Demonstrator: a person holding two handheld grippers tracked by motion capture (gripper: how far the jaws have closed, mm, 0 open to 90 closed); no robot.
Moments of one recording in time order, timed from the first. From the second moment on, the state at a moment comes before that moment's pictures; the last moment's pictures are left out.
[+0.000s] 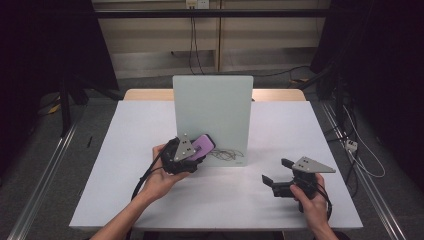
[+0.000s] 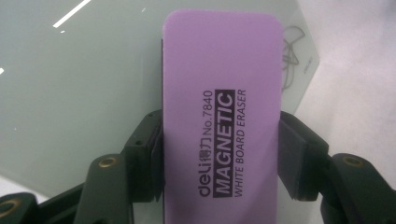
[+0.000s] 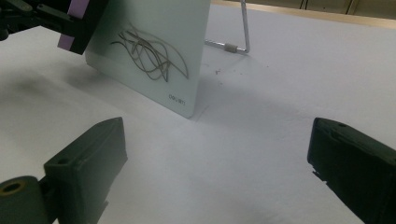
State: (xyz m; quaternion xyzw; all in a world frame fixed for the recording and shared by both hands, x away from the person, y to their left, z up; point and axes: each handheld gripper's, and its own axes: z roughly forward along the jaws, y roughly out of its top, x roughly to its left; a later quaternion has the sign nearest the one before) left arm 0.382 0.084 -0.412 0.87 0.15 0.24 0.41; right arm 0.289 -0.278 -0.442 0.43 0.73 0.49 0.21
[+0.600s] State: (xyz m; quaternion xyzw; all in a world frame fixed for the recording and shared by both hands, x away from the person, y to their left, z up) left arm 0.379 0.042 -0.417 0.88 0.11 0.22 0.40; right arm 0.291 -0.277 -0.442 0.43 0.73 0.49 0.20
